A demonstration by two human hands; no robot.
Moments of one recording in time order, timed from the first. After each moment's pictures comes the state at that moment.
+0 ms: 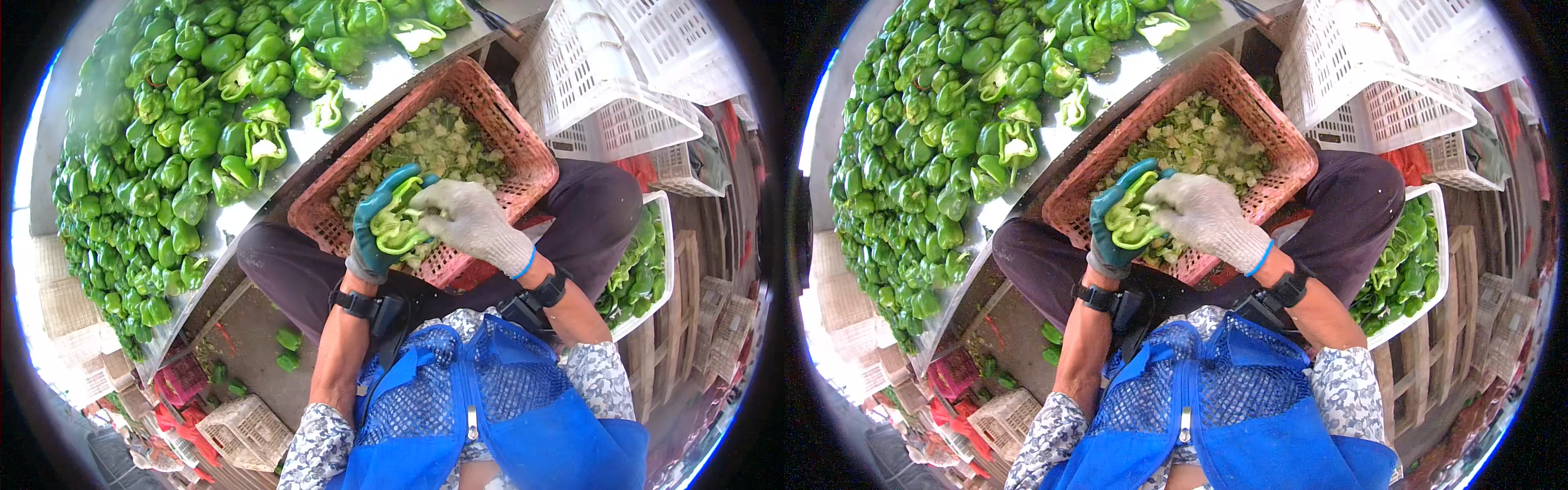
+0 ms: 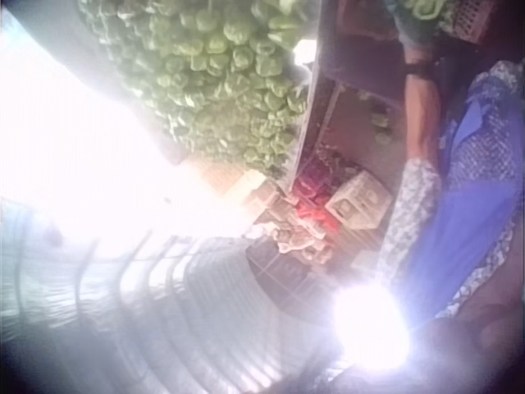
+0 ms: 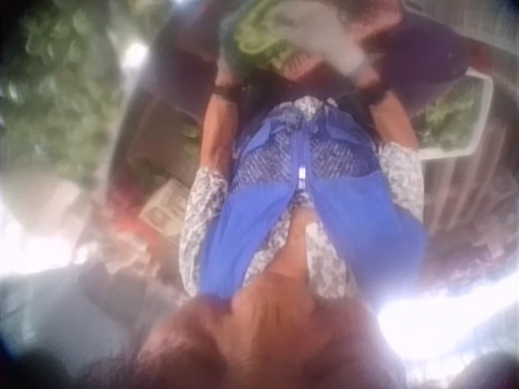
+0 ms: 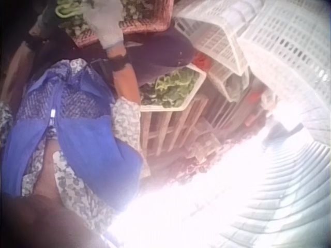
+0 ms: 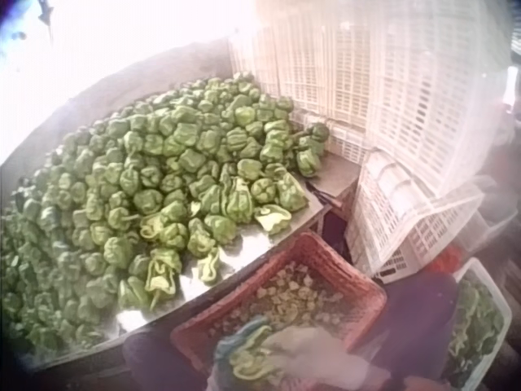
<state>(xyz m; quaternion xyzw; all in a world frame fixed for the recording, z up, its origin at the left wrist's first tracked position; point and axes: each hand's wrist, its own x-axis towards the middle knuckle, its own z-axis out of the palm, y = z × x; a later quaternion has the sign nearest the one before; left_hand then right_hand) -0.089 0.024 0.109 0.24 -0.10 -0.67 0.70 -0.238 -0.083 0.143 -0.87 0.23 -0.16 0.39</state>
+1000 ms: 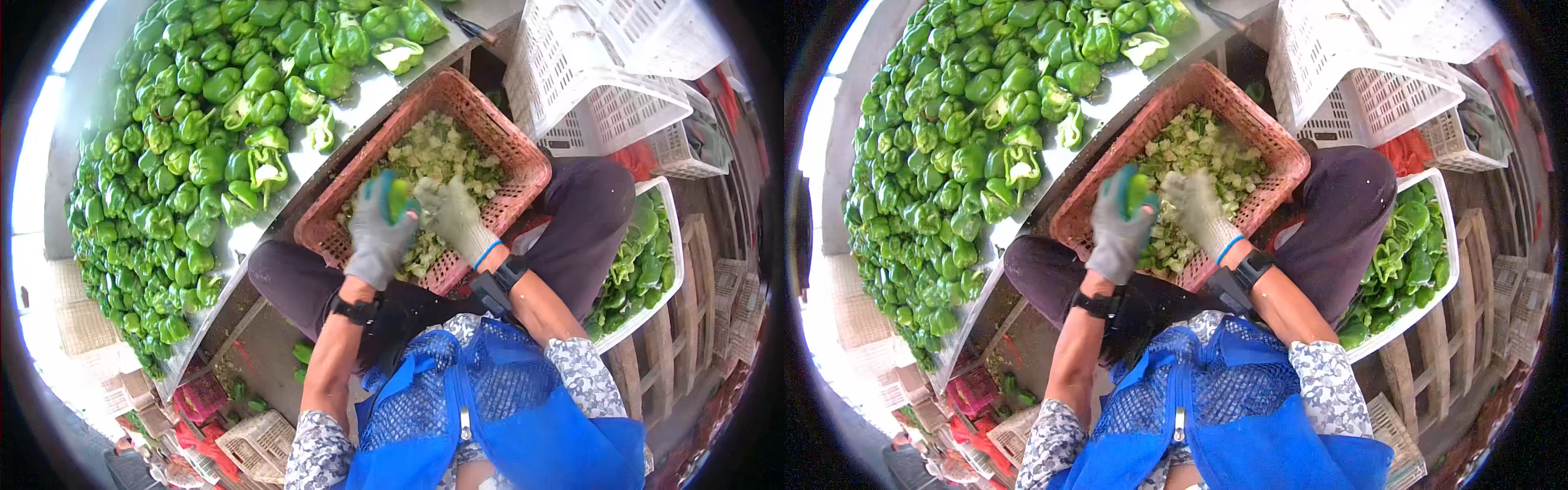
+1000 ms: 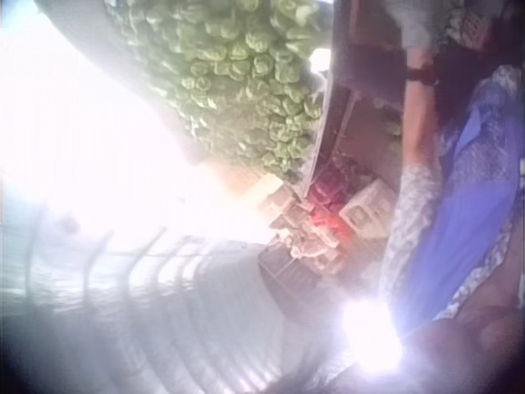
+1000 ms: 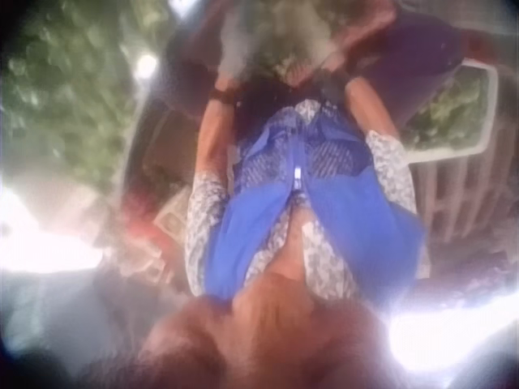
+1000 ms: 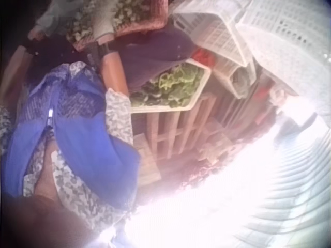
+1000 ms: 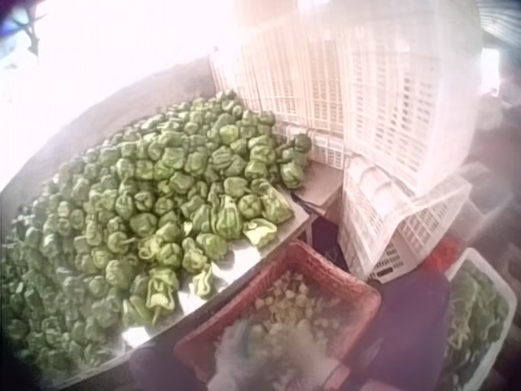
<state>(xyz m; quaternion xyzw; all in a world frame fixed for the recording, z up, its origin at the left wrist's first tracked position) -0.100 0.003 0.142 0.81 -0.47 -0.20 0.30 -0.218 -0.082 0.035 -0.11 0.39 -0.22 0.89</state>
